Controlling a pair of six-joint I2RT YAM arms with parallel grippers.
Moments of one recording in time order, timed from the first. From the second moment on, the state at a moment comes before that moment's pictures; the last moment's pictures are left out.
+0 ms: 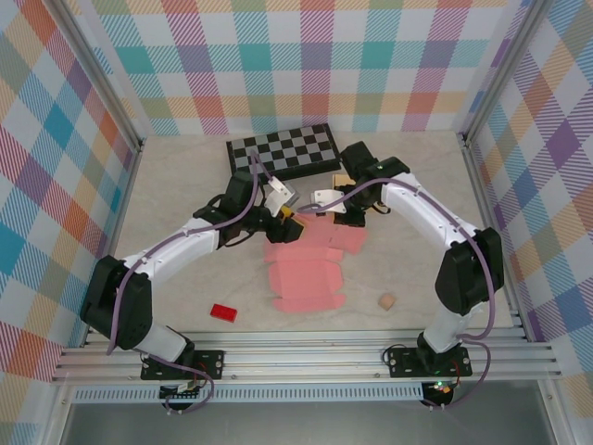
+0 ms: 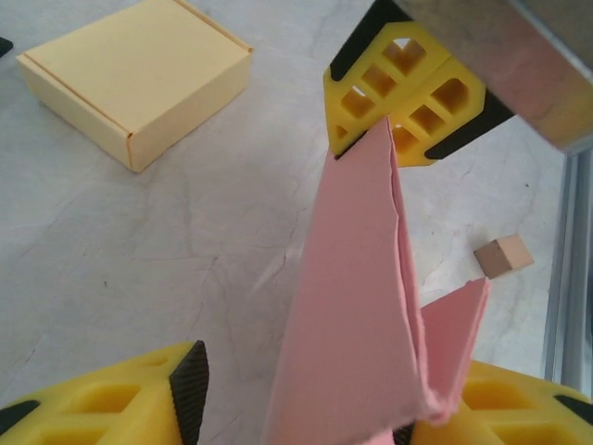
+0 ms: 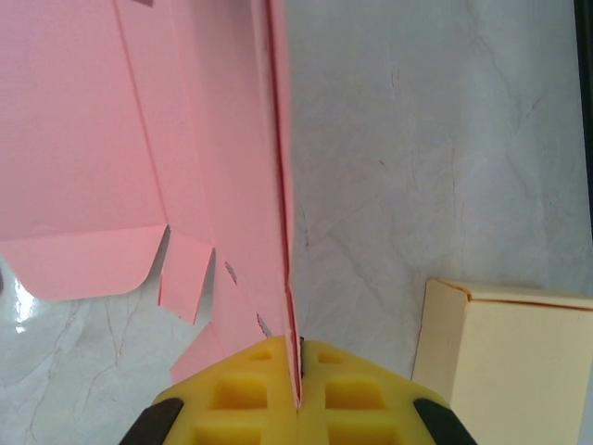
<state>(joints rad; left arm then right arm) -0.52 1.50 1.05 -0.25 0.58 0.12 0.51 1.72 1.55 -1.04 -0.26 -1.15</state>
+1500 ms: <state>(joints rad) -0.45 1.10 0.47 -0.12 0.13 -0.54 0.48 1.72 1.52 -0.98 -0.17 -1.07</state>
